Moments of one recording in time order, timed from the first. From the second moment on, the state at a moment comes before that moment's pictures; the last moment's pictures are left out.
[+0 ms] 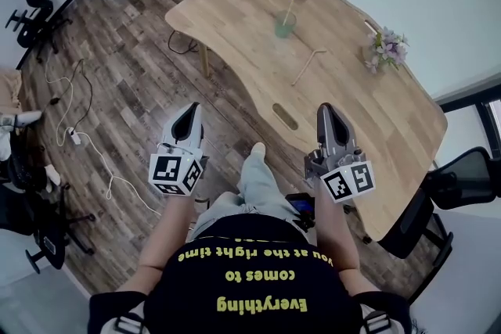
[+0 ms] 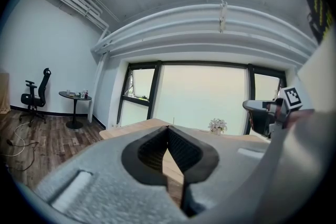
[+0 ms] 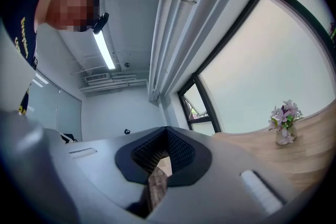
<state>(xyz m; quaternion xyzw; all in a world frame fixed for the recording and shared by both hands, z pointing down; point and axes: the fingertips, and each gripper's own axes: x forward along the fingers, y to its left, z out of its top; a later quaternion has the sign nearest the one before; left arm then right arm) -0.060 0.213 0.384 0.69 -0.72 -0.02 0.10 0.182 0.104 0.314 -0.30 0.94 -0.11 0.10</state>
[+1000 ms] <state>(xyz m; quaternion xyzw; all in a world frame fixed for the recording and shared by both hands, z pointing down) -0.134 0.040 0.370 0.68 -0.73 -0.02 0.10 0.109 -0.079 0.311 -0.29 0.94 -0.13 0.11</state>
